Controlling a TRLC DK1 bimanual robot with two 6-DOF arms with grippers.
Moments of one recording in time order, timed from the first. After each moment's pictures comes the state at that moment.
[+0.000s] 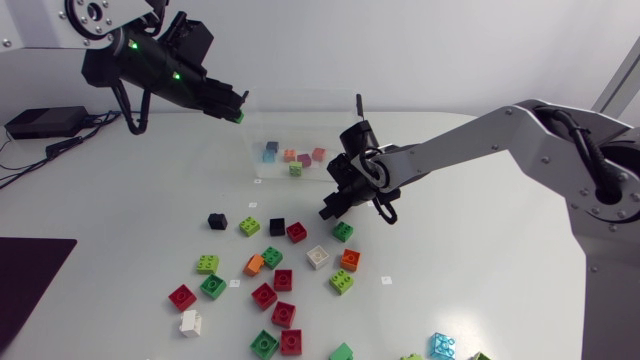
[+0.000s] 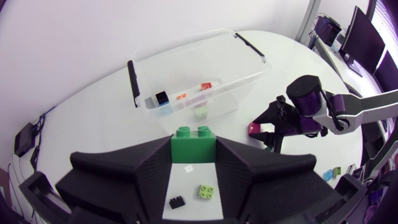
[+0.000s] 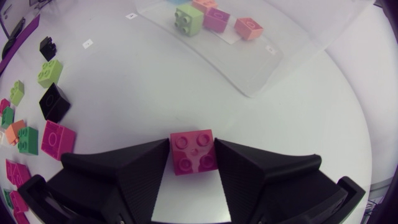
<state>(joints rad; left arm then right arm) -0.25 1.72 1.58 -0.68 0.18 0.21 0.47 2.20 1.35 -0.10 -0.02 -0.24</state>
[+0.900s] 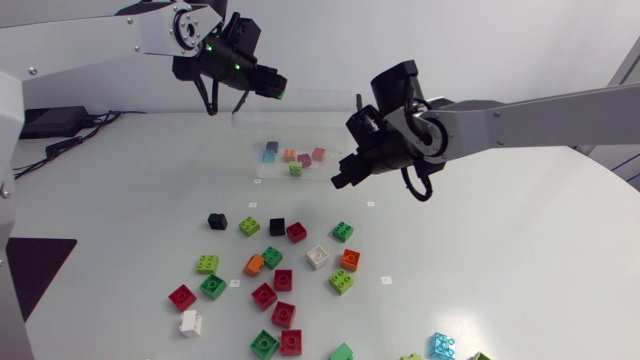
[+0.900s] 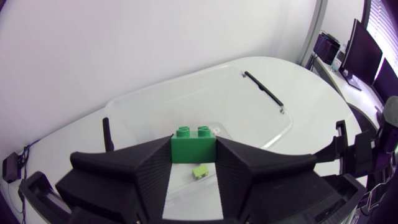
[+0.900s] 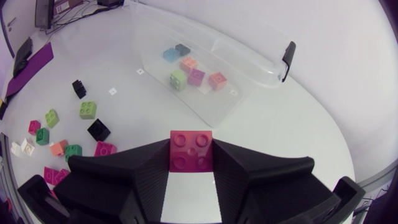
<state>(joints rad) -0.28 2.12 1.96 -0.50 0.22 0.16 0.47 1.83 1.23 -0.18 -0.02 -0.22</state>
